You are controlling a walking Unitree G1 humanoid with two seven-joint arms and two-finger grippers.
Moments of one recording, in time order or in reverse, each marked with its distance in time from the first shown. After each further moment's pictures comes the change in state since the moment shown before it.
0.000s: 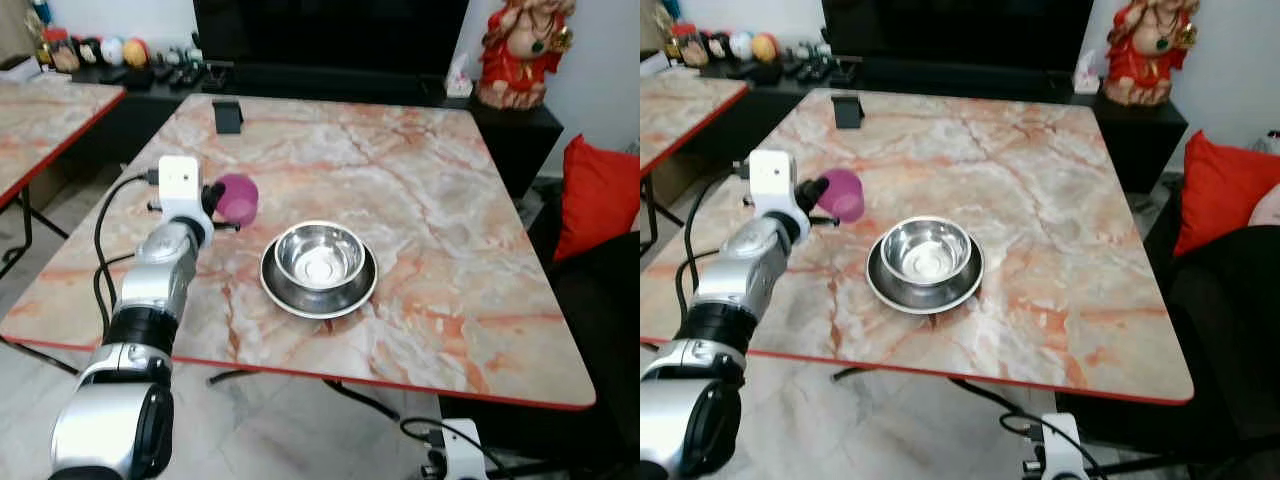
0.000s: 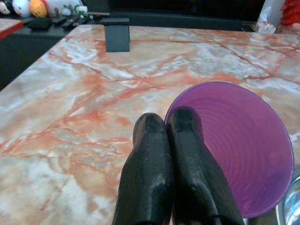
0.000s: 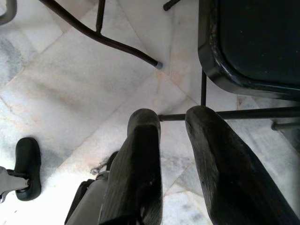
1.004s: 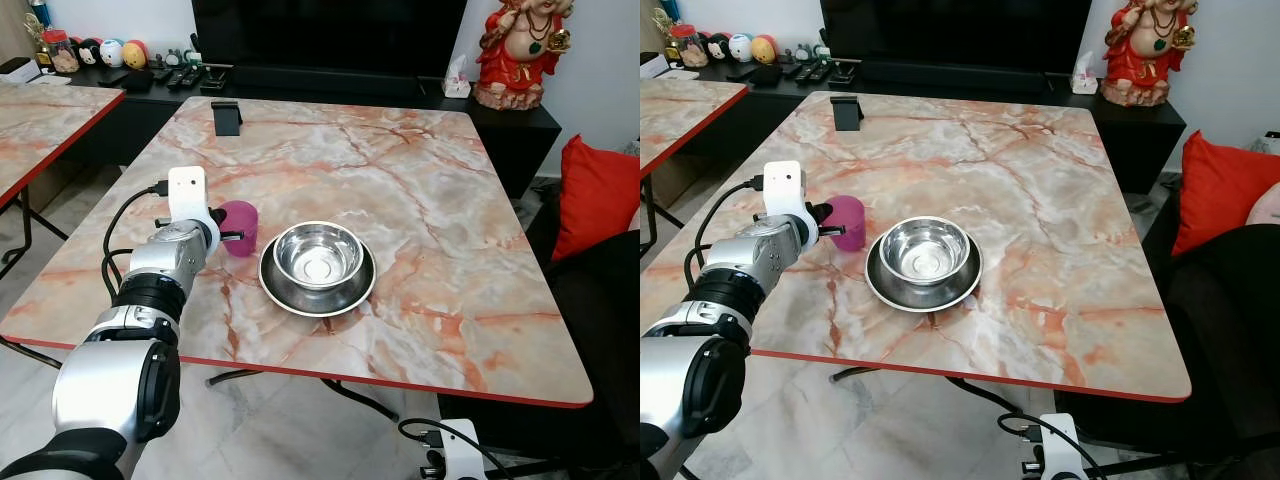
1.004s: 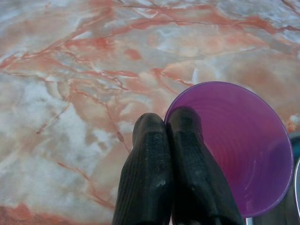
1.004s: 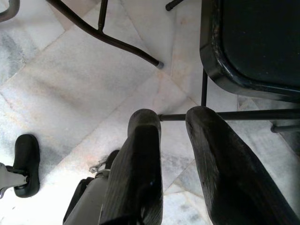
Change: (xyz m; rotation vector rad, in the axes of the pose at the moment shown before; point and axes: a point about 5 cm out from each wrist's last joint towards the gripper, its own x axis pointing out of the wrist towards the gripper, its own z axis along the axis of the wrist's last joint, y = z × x) left arm 0.008 0.000 -0.017 -0.125 0.274 0.100; right arm 0.000 0.000 0.000 -0.020 0.005 0.008
